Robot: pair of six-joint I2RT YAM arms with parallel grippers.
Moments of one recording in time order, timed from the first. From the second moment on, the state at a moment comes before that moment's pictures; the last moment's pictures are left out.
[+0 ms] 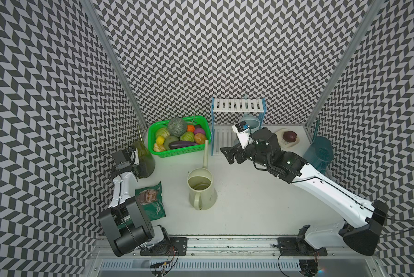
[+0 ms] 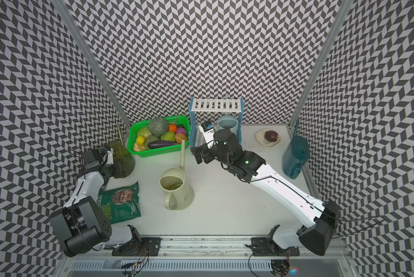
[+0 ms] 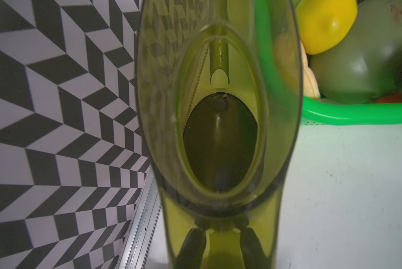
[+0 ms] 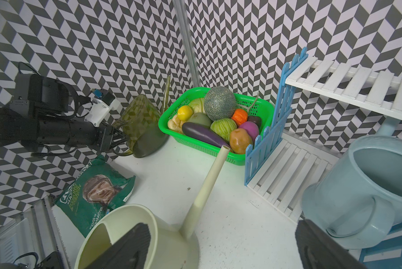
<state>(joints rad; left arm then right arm) 0.50 1.37 0.94 -0.40 0.14 0.25 0.81 1.38 1.42 -0.42 0.06 0.13</state>
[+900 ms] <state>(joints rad) 0.07 1.28 1.62 -0.82 0.44 0.27 0.75 1.35 1.41 -0.42 0.21 0.15</state>
